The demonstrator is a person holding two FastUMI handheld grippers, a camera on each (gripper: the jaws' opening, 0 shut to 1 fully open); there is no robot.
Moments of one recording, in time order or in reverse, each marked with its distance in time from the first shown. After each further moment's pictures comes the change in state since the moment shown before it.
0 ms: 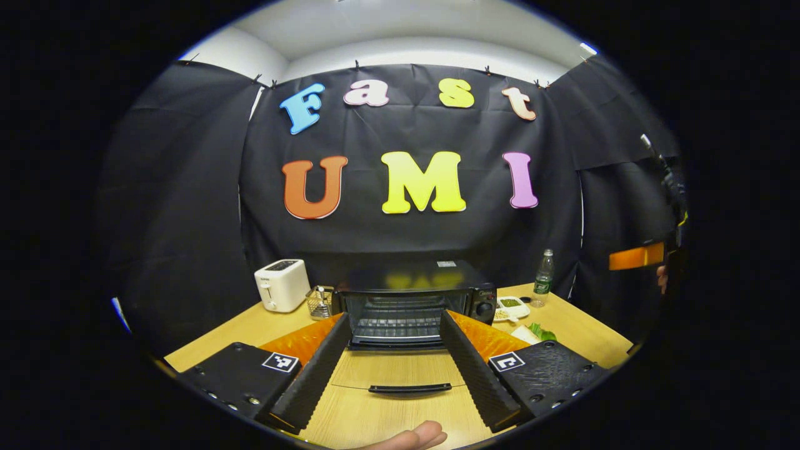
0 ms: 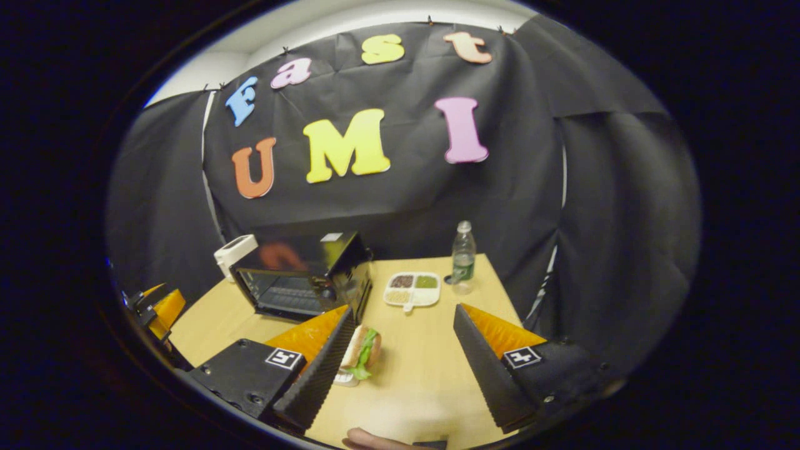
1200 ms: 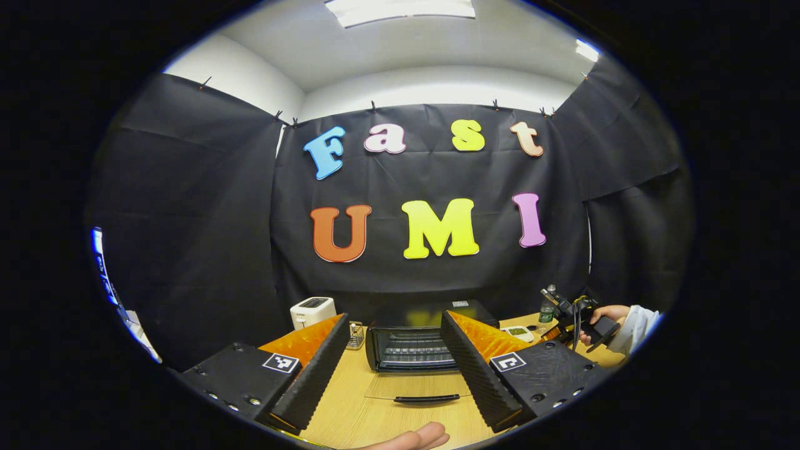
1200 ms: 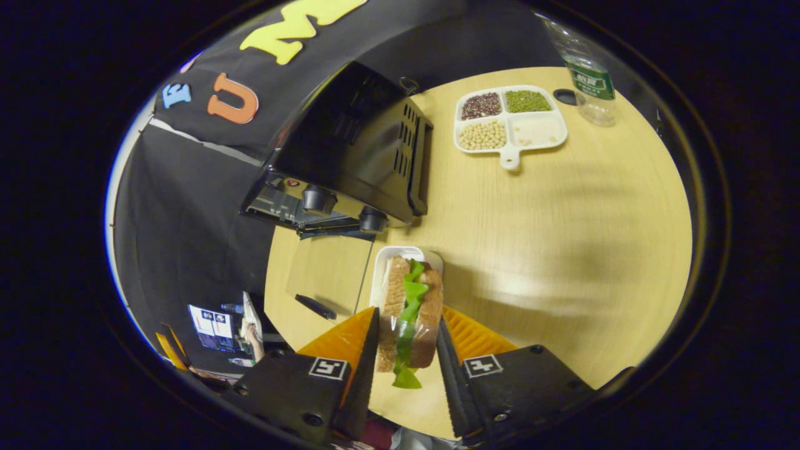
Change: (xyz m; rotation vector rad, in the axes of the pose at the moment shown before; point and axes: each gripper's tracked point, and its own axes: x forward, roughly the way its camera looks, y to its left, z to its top) left arm -0.067 0.025 0.065 0.010 -0.153 0.090; right arm 0.145 0.044 -0.114 0.309 0.746 0.382
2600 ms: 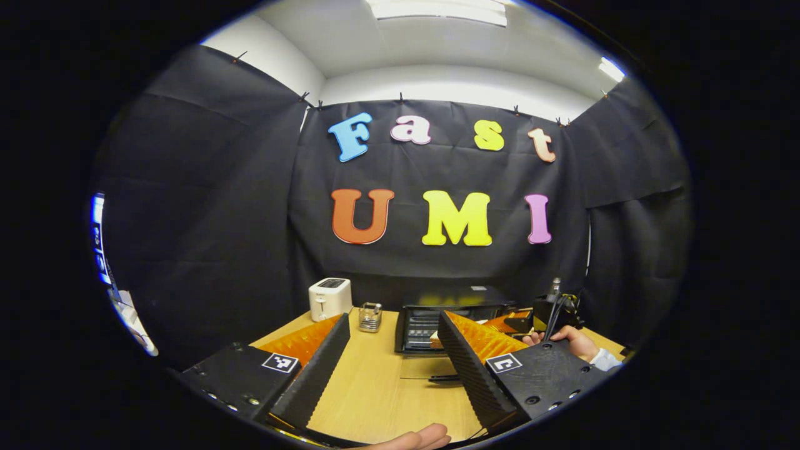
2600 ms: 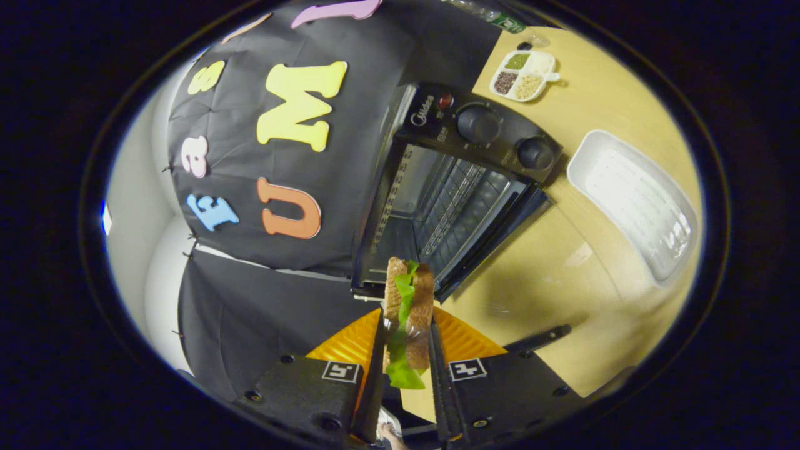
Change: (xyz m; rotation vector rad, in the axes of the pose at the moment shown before) left arm -0.033 0.110 -0.049 -0.056 0.064 0.004; right arm 0.118 0.228 0.019 0.497 -0.603 0.408
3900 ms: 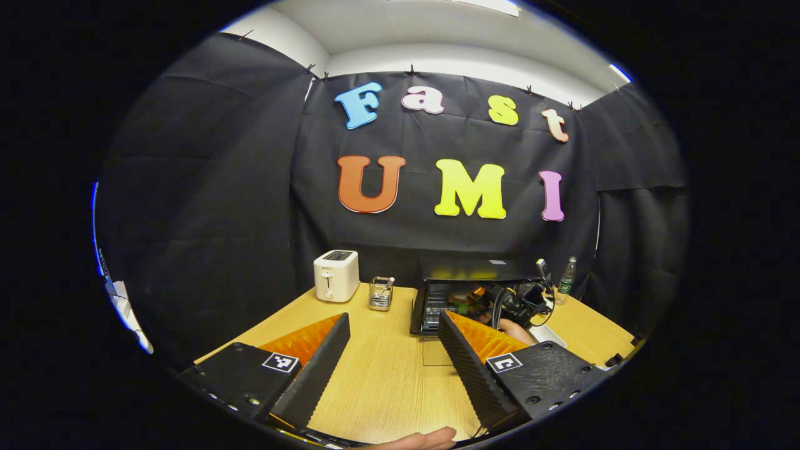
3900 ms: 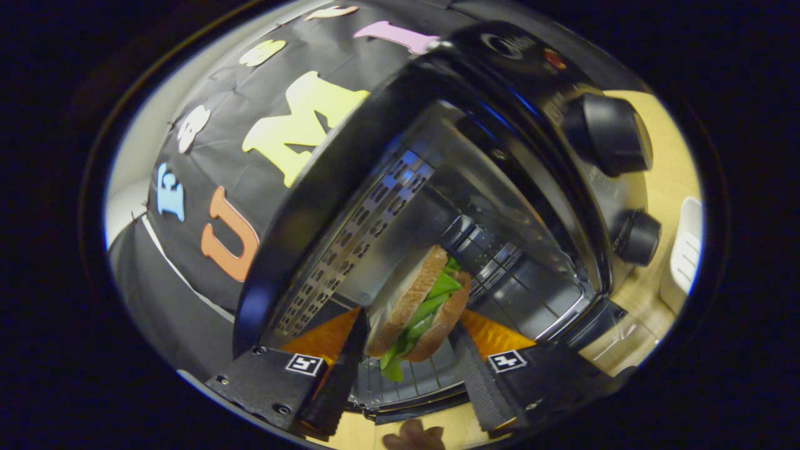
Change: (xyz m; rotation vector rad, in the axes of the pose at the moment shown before) left arm 0.042 0.024 -0.052 -0.039 0.124 -0.026; right arm 0.135 -0.031 0.097 -0.411 -0.439 -0.193
